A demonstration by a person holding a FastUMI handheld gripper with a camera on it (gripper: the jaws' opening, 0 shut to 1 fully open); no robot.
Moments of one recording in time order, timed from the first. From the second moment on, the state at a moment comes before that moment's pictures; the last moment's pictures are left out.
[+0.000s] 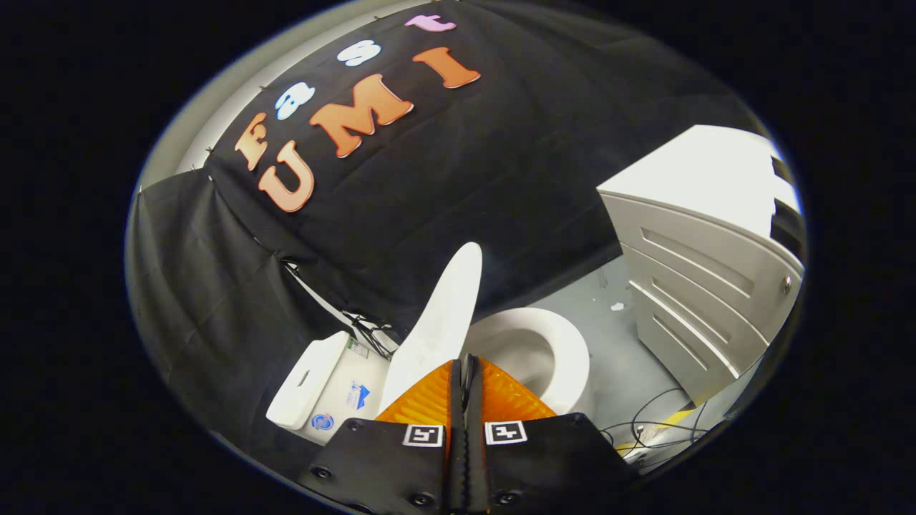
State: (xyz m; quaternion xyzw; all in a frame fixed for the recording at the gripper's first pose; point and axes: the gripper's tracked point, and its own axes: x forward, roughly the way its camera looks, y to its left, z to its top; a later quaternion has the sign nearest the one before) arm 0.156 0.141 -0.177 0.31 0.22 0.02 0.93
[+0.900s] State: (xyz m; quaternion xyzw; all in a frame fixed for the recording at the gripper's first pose) arm 0.176 0.244 -0.070 0.12 0.19 0.04 0.97
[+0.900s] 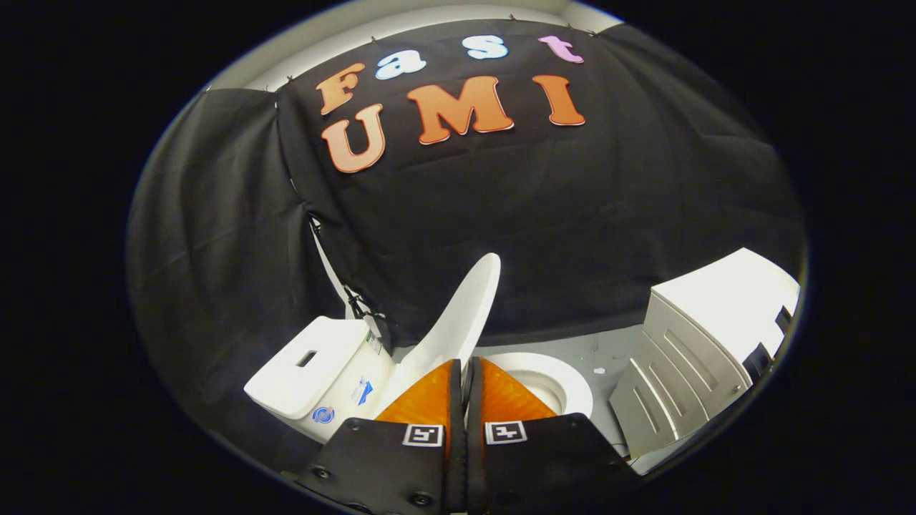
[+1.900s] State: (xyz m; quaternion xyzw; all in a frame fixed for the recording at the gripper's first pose) arm 0.181 0.369 -0.005 0.00 0.17 0.07 0.98
